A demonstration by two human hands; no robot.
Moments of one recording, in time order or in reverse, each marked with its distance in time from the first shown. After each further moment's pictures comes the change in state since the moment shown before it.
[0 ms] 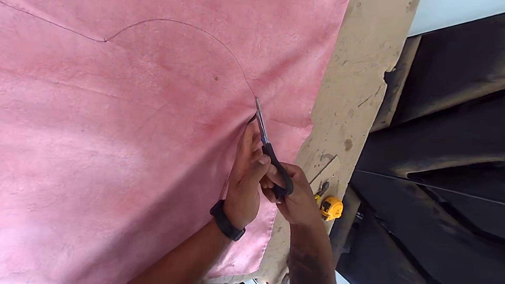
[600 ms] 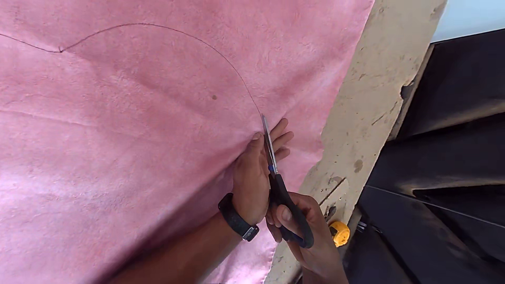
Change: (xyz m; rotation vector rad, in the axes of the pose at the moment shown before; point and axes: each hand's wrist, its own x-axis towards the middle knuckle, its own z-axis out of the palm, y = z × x) left_hand 0.082 0.002 0.007 -0.257 0.030 -0.123; right_hand 0.012 -0.005 -0.015 -0.004 -0.105 -0.089
